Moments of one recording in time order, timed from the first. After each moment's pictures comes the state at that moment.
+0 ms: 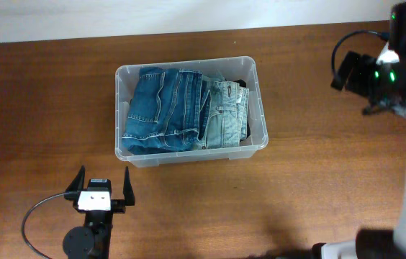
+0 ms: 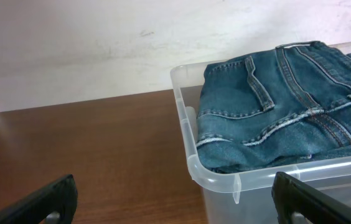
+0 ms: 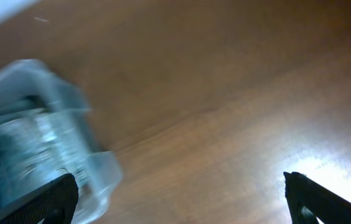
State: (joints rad) left arm 0.04 0.01 0.01 -0.07 0.08 0.11; right arm -0.10 1.59 2.12 -1.59 0.09 0.37
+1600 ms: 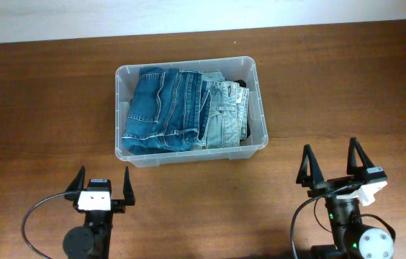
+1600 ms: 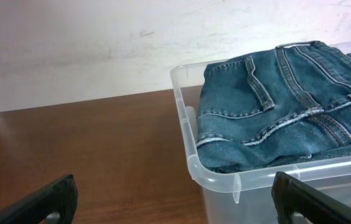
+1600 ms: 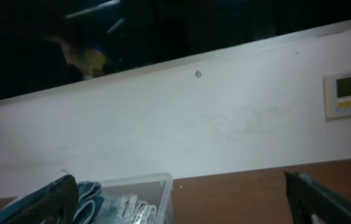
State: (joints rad) left arm 0.04 0.01 0.01 -0.07 0.08 0.11; right arm -0.02 0.02 0.20 0.09 -0.11 0.23
